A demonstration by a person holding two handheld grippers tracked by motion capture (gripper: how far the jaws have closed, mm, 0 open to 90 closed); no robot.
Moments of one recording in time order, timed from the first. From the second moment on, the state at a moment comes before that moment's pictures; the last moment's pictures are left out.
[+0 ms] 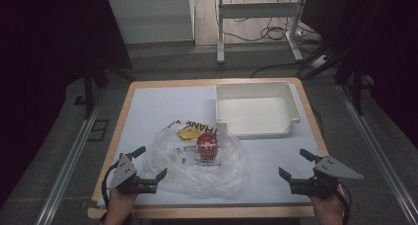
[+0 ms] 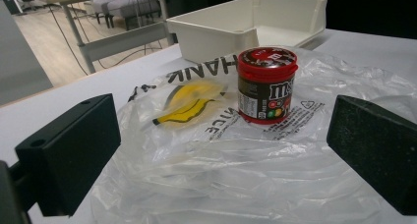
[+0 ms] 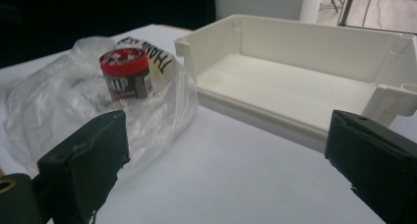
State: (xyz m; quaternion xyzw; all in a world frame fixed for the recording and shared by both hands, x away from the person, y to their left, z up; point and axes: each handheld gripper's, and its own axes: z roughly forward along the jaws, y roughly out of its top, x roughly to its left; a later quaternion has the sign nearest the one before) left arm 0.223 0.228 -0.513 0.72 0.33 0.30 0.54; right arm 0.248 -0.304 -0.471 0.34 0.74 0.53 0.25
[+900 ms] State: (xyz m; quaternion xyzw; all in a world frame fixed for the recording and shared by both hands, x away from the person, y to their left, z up) left arm 0.225 0.227 -0.515 0.72 0.33 0.29 0.54; right arm 0.258 -0.301 -0.483 0.33 0.77 0.50 0.24
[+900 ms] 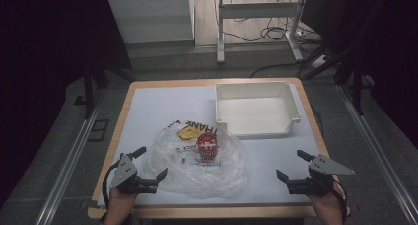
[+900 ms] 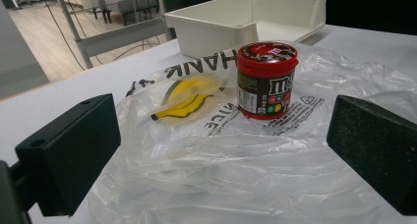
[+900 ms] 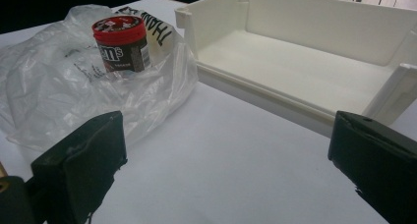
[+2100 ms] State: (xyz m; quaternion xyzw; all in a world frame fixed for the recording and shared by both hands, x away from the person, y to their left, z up) left arm 0.224 0.226 -0.515 0.72 0.32 0.29 0.54; right arm 0.261 -0.288 -0.482 0.30 0.78 0.49 0.24
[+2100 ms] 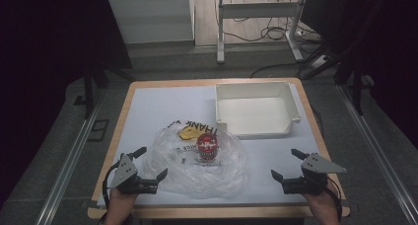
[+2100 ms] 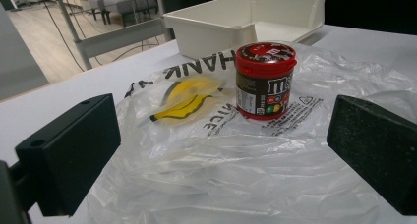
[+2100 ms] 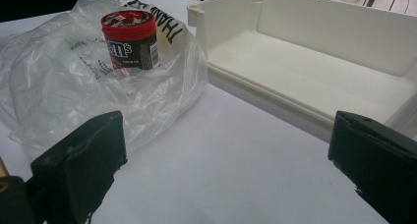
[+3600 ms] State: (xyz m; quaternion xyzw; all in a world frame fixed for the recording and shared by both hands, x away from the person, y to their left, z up) left arm 0.225 0.226 -0.515 0.72 0.32 0.29 0.54; right arm 0.272 -0.263 -0.484 0.29 0.80 0.50 0.20
